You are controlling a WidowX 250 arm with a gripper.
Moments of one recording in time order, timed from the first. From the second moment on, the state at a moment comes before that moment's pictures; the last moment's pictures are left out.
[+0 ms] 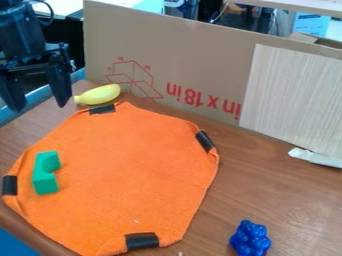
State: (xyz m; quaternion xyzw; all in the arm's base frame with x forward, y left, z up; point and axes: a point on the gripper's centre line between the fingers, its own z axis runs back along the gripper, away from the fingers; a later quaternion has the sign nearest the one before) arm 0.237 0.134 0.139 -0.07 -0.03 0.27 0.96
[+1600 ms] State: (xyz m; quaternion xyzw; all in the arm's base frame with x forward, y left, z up) arm 0.408 0.024 0.048 0.10 -0.18 0.31 0.93
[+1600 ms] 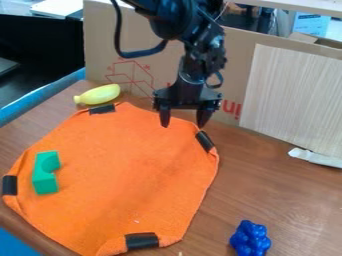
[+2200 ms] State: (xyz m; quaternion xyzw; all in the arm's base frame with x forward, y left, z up) arm 0.432 -0.012 0.025 0.11 -0.19 0.30 0.93
